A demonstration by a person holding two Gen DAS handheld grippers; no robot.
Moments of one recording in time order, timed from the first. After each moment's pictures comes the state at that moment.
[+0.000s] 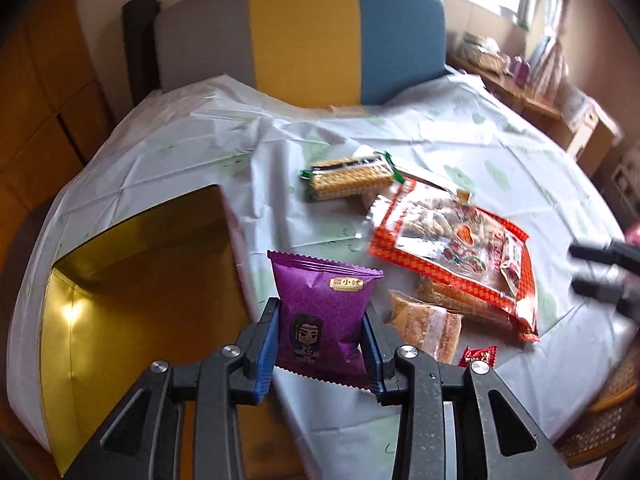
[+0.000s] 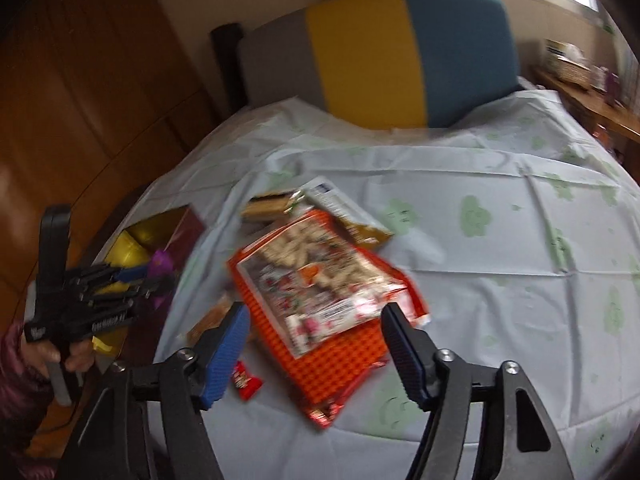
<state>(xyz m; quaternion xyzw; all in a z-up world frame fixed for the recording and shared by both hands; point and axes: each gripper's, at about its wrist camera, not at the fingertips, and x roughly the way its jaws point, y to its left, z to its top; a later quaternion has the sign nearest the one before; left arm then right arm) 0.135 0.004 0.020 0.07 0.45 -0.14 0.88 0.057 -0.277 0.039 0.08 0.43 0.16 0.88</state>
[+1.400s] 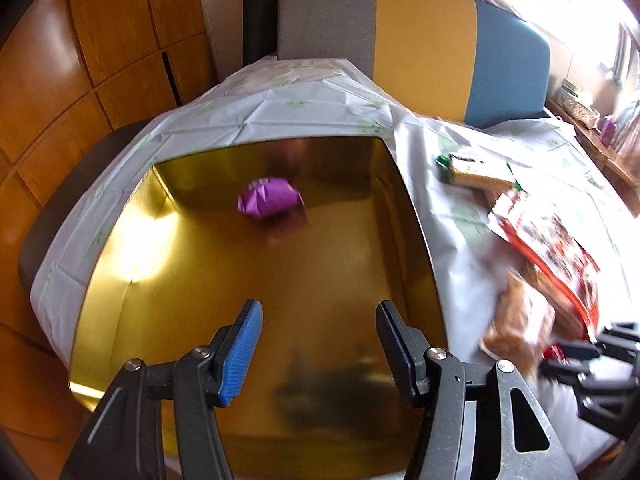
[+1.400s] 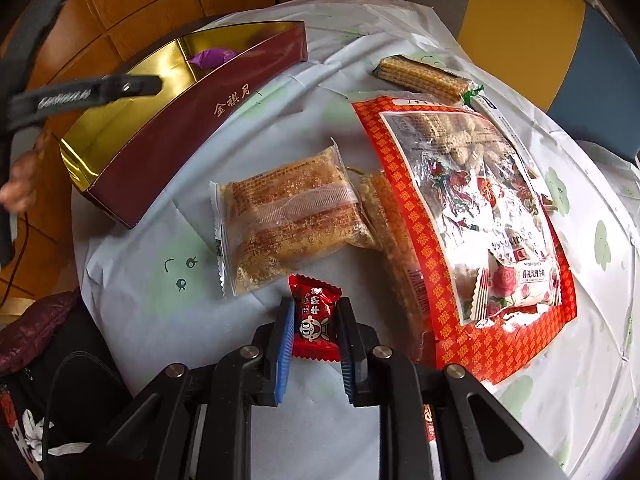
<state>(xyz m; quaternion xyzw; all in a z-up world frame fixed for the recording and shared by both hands) 0.098 0.081 -0.006 0.01 0.46 0.02 0.89 0.059 -0.156 -0.054 -0.13 0.54 0.25 0.79</state>
